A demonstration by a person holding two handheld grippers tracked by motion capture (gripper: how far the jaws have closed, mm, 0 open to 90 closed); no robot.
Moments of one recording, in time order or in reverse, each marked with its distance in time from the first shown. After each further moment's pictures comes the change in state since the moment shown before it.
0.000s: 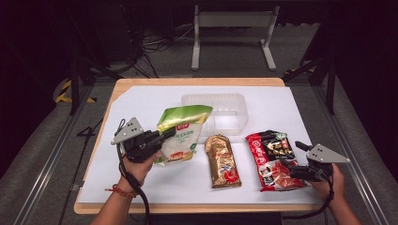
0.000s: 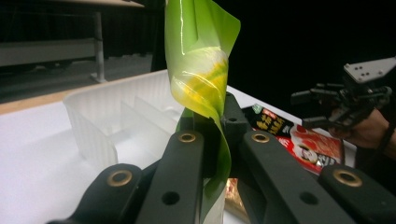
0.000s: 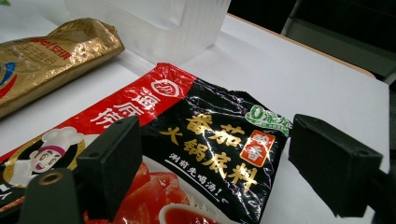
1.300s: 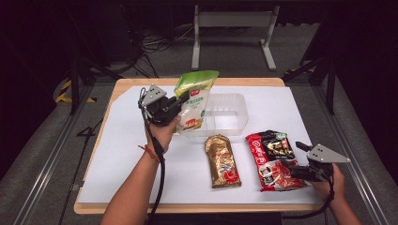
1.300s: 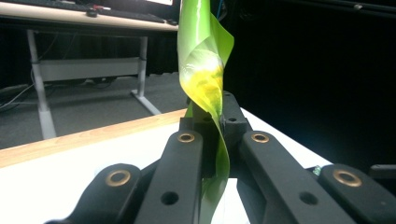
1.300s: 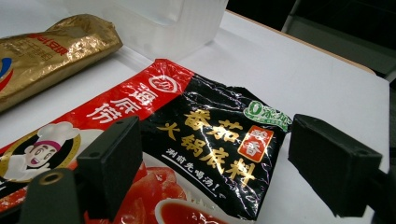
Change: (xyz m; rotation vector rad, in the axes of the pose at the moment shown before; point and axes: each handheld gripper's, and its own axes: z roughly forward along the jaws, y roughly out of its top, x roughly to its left) left arm 0.029 0.046 0.087 -0.063 0.189 -0.036; right arm -0.002 -0.003 0.000 0.008 0.001 0.000
